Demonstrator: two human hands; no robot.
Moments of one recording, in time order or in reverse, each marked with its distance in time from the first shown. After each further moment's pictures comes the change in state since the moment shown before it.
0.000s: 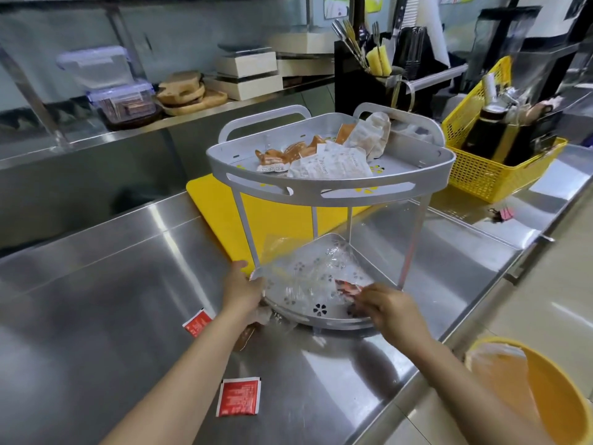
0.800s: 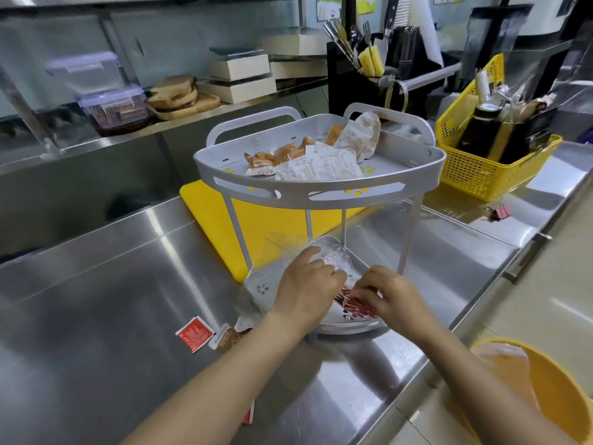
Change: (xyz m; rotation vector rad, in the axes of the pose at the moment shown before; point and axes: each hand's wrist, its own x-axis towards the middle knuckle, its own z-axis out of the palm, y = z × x) left_hand -0.045 0.061 0.052 0.986 0.018 1.278; right_hand 0.024 0.000 -0.027 0.226 -0.096 0.048
